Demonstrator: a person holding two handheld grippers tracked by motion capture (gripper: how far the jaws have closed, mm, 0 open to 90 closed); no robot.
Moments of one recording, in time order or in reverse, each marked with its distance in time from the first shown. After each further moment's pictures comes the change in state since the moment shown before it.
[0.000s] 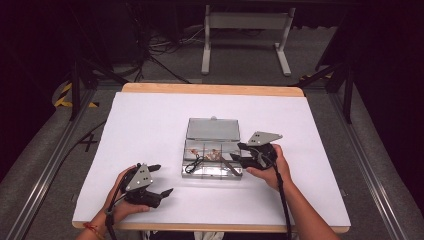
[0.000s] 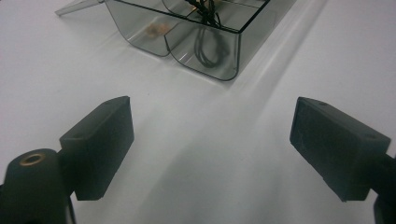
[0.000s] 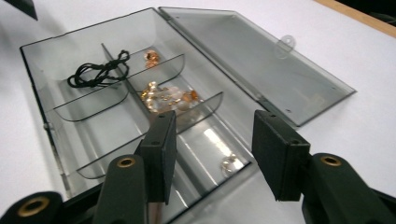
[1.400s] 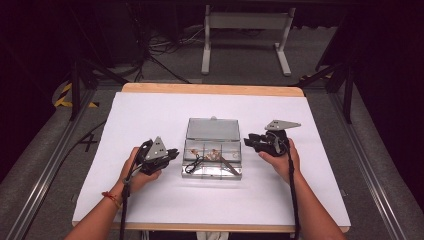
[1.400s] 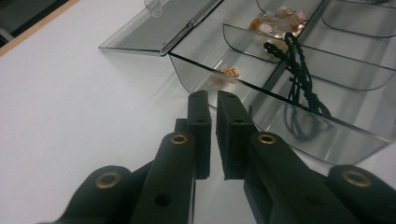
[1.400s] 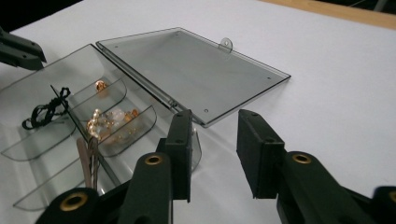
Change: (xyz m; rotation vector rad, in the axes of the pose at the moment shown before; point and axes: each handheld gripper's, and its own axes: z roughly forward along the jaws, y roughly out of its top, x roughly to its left) left arm 0.045 0.052 0.044 0.059 0.072 0.045; right arm -0.057 -0.010 -0.003 -0.068 -0.009 0.221
